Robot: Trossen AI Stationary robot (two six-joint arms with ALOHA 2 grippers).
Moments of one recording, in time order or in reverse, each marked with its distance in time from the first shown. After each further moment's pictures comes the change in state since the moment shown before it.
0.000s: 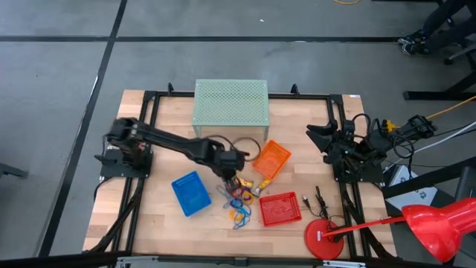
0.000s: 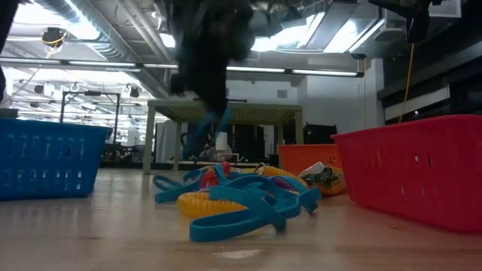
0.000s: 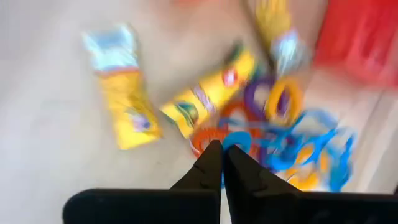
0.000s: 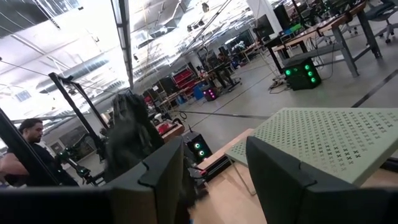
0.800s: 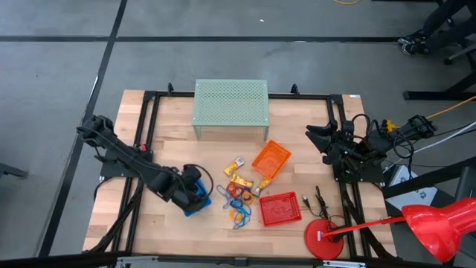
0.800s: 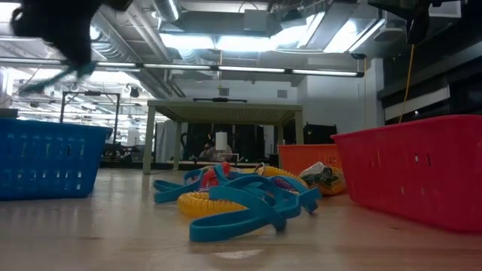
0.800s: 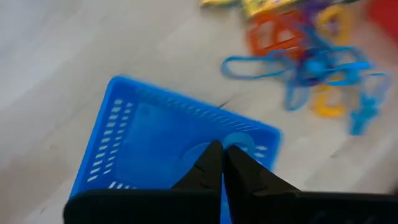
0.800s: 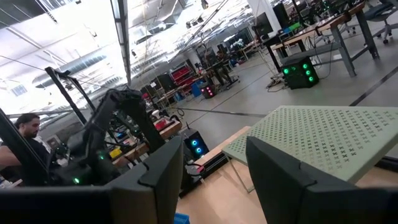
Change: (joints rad) left arm -0.432 -0.276 -0.229 -0.265 -0.322 -0.736; right arm 0.000 0.000 0.000 -0.021 0.000 -0.003
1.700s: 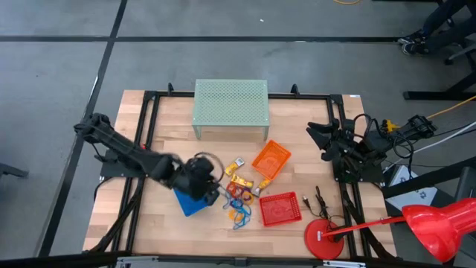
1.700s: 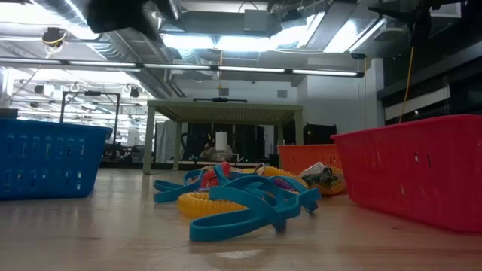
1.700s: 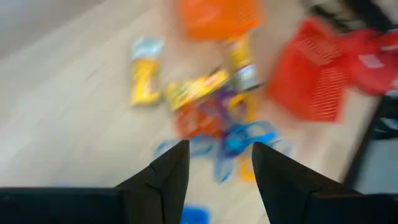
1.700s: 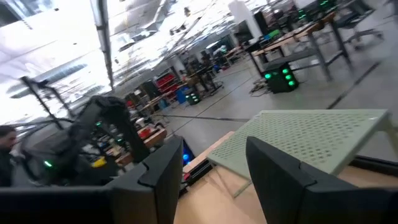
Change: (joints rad) left arm 0.122 -0.043 0.051 0.300 -0.100 0.330; right arm 0.000 0.000 0.000 0.002 0.085 0.004
